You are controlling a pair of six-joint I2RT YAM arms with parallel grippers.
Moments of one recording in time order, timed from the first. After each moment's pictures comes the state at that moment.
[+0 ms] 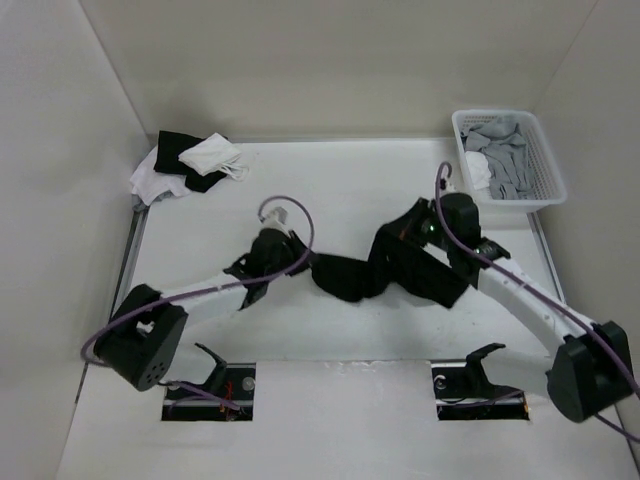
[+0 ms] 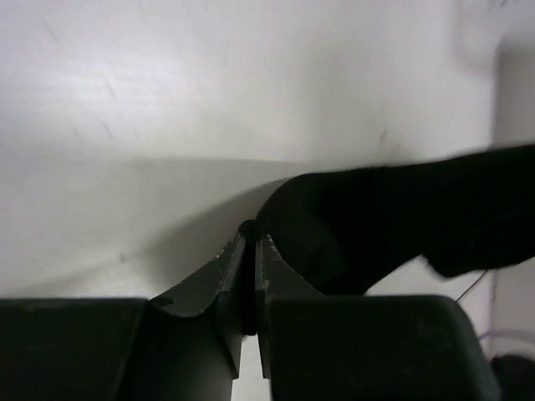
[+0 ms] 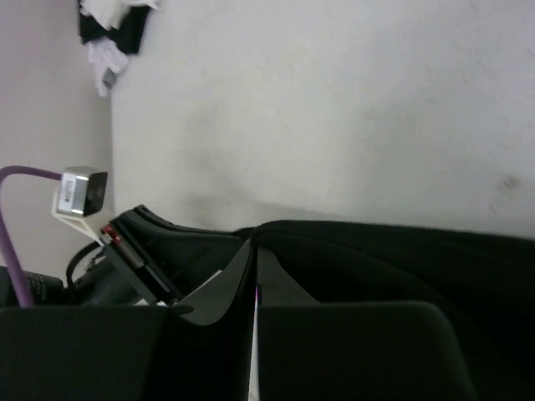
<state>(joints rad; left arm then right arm) -0.68 1.40 0.48 0.36 0.03 -0.90 0.39 1.09 0.69 -0.05 -0.21 0.86</state>
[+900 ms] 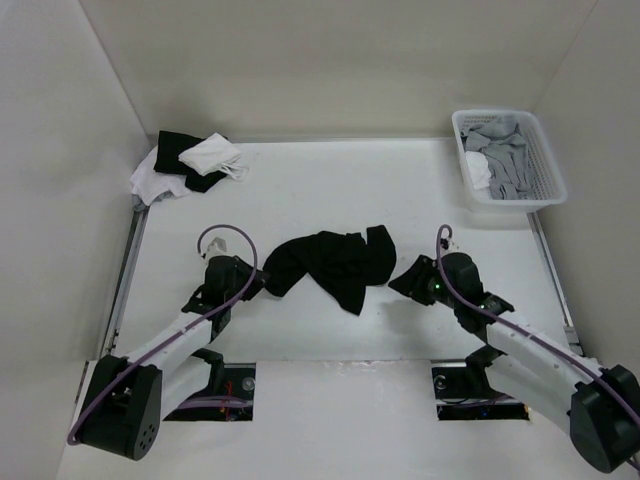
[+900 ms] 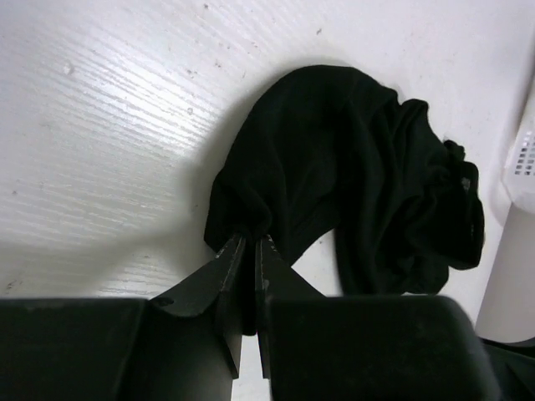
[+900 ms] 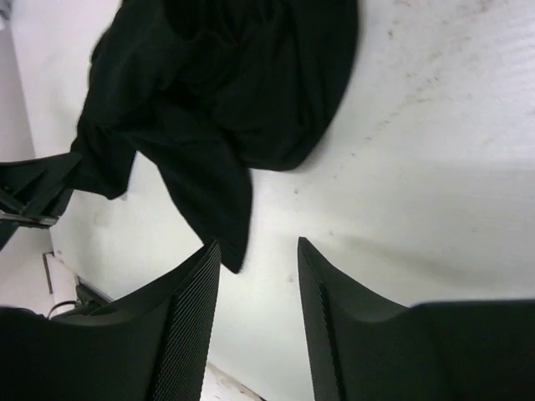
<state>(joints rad) -0.28 0.98 0.20 0.17 0.02 -0.99 0.46 0.87 0.31 -0.04 -0.17 0.88</state>
